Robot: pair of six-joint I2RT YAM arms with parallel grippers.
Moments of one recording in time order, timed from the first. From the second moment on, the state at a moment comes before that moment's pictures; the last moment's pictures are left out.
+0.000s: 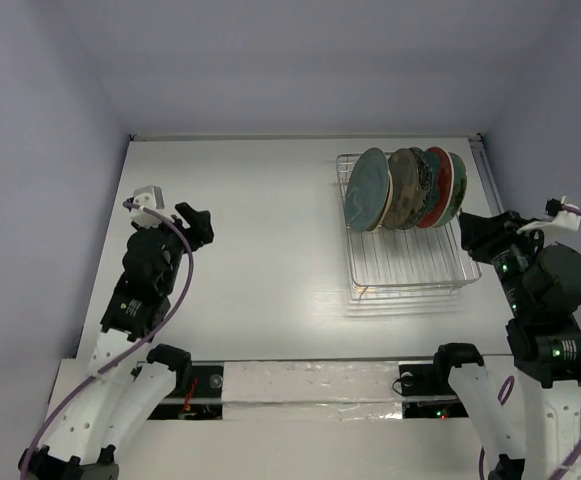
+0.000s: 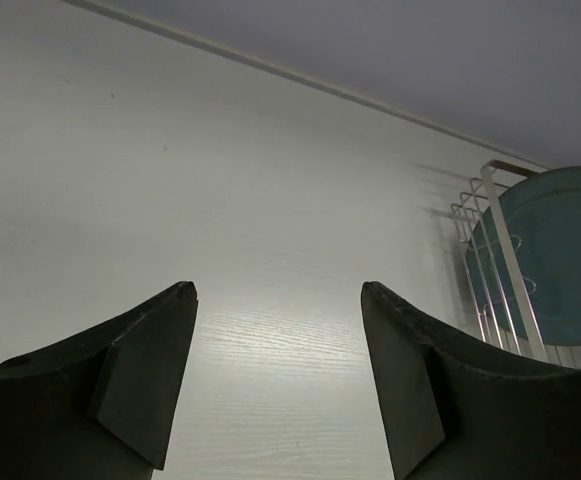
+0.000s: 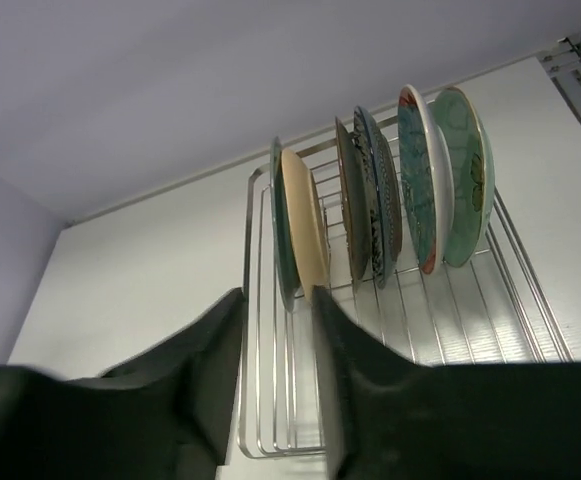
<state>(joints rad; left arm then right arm) -0.31 0.63 0.70 -0.24 -0.25 -0.44 0.04 0.50 1.08 -0.62 -0.02 0.45</state>
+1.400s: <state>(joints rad) -0.31 0.49 0.67 -0.32 -0.25 -0.44 0.27 1.48 1.45 -0.56 0.11 0.33</state>
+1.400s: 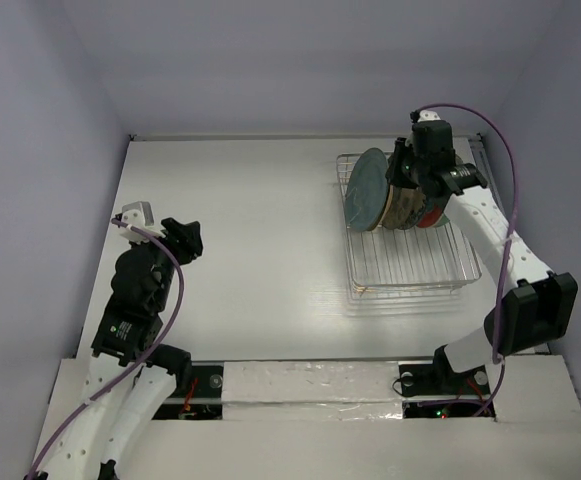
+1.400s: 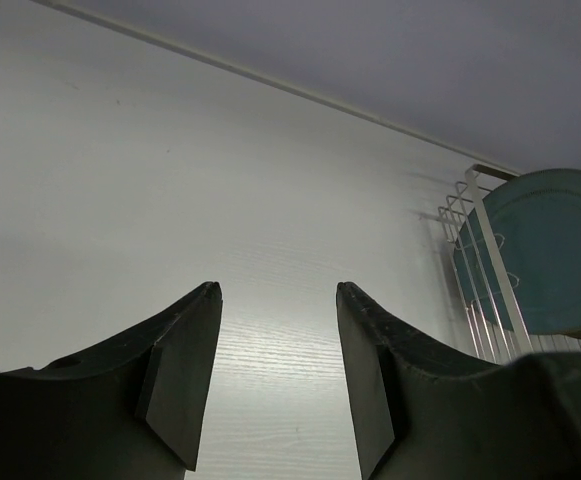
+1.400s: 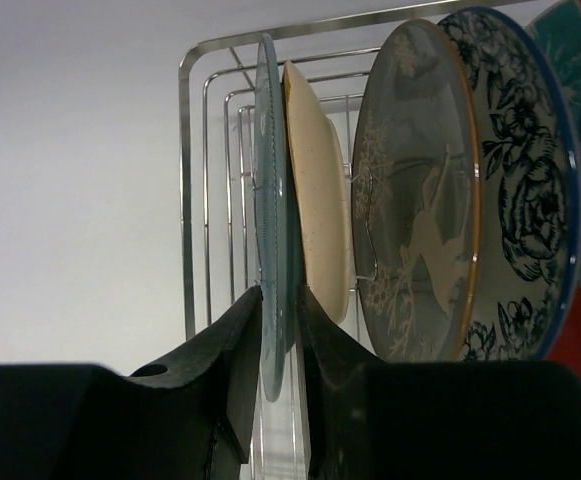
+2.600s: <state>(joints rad) -0.31 0.47 0.67 -0.32 -0.25 -0.44 0.39 1.74 1.61 -0.65 0.33 0.25</state>
